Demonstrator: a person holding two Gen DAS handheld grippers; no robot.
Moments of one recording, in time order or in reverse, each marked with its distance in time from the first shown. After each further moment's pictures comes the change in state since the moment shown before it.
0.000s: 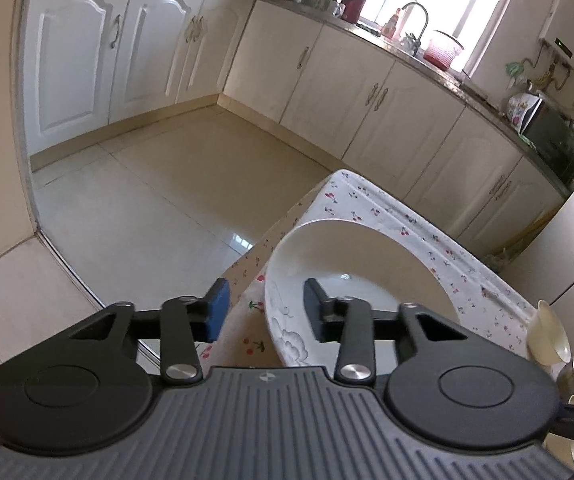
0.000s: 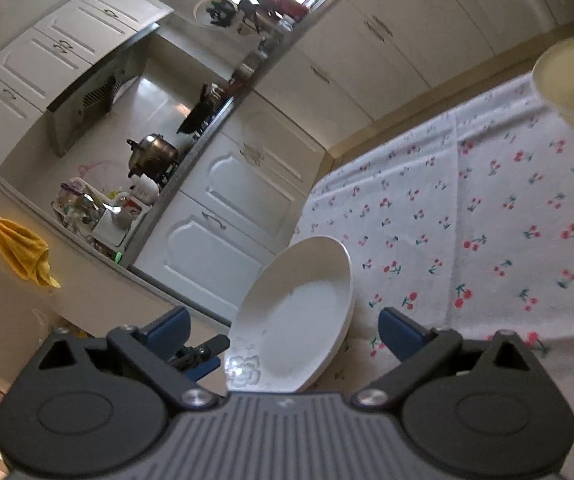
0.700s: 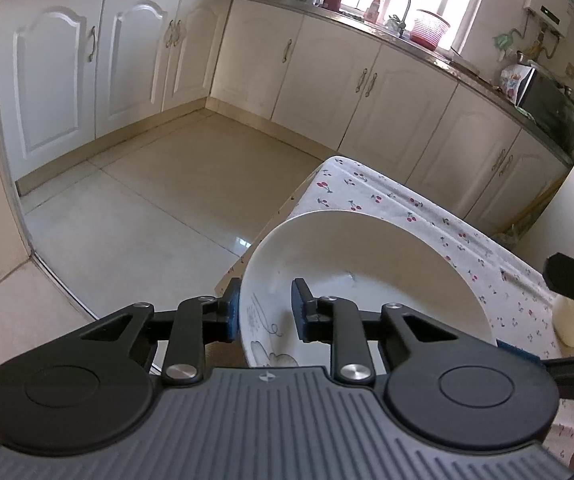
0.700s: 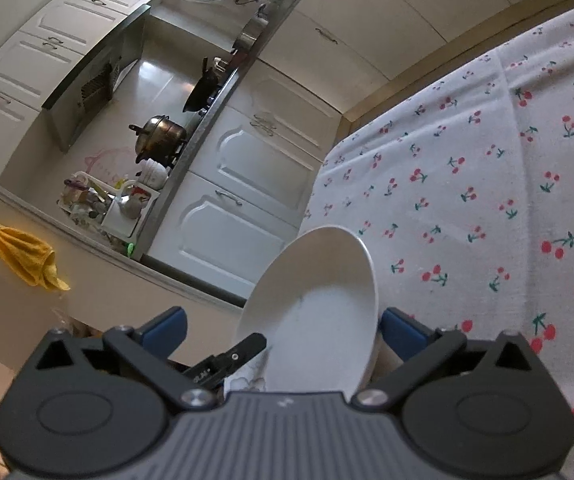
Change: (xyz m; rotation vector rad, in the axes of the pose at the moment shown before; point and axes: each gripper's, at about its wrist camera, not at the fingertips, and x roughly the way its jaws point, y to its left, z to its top) left arm 0.014 -0.005 -0.001 0.096 -0.003 0.020; right arm 0.055 -0.017 0.020 0.064 0.091 0.079
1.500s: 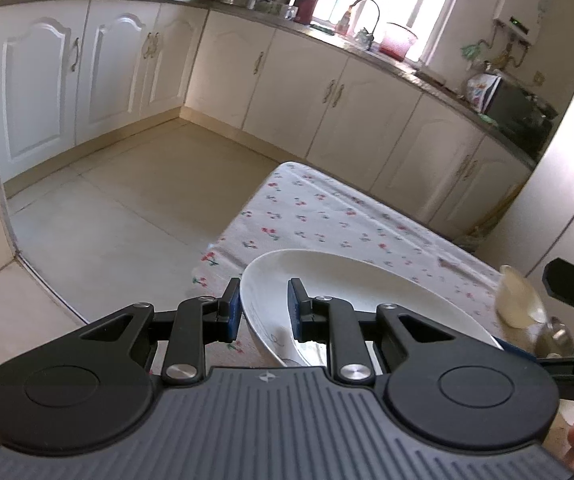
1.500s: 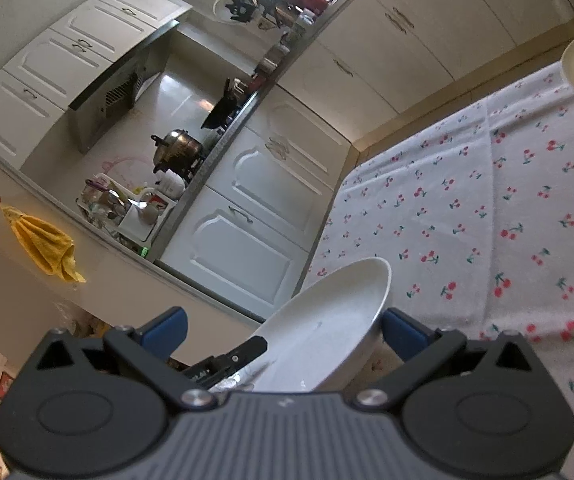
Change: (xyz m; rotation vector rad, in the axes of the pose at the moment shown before) left arm -0.054 -0.016 -0.009 0.006 -0.031 -0.098; right arm -0.064 0.038 -0.034 -0.075 -0.092 -0.006
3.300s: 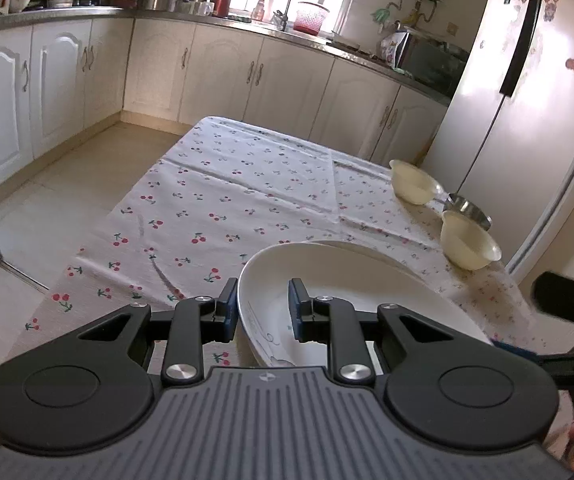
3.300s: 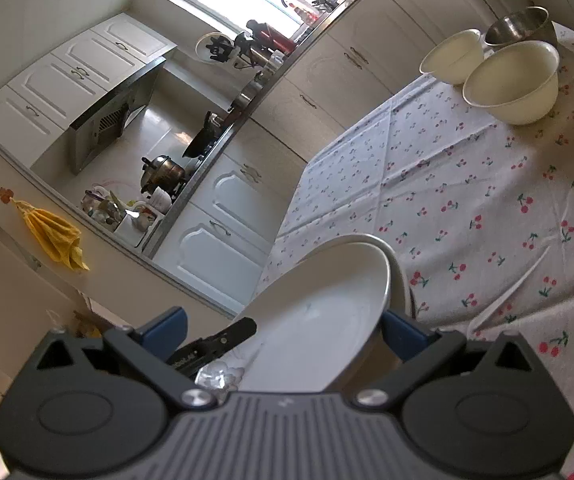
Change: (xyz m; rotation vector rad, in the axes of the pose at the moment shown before) left arm -0.077 -0.014 -0.084 0.200 0.024 -0.144; right arm -0.145 0.022 -0.156 0.032 -0.140 -0.099
